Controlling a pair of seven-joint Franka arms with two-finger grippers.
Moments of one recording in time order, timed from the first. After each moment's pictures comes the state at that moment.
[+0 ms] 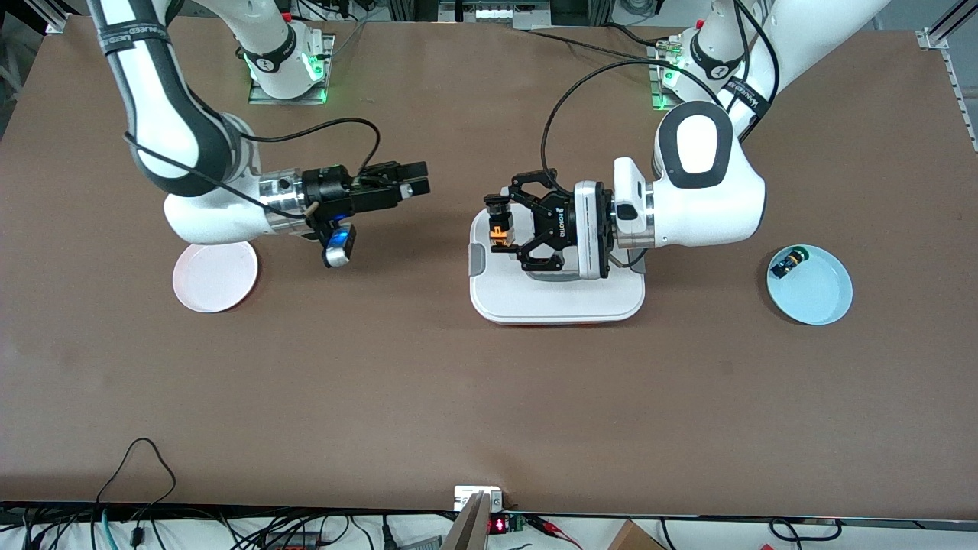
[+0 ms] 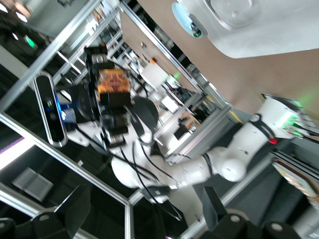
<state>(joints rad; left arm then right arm) 0.29 0.52 -0.93 -1.71 -1.14 2.35 1.26 0.33 0.28 0.01 -1.91 1.64 1.72 0.20</state>
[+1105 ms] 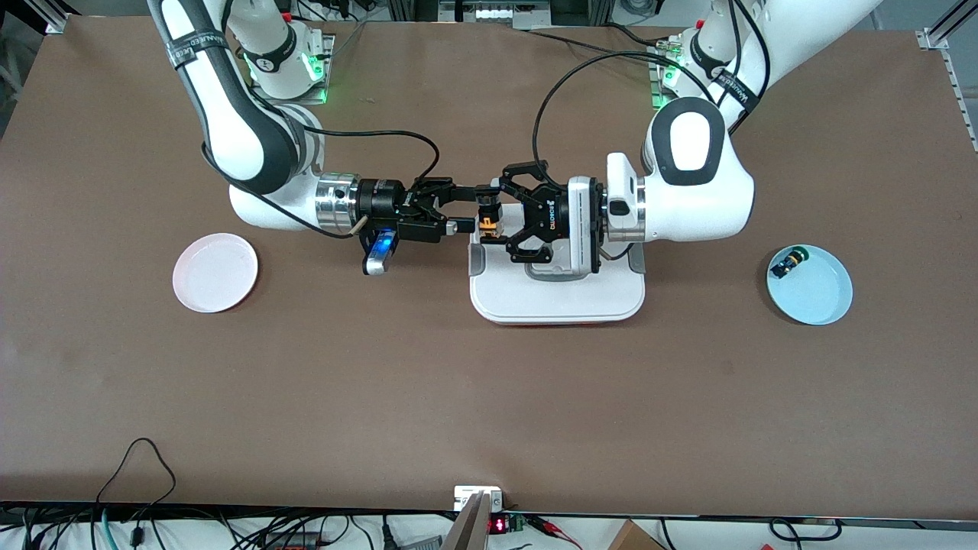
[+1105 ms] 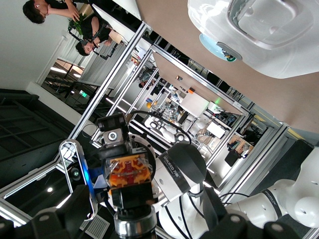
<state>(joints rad) 0.27 0.52 -0.94 -1.72 -1.23 2.35 1.27 0.47 0.33 0.01 -1.90 1.91 1.97 0.23</state>
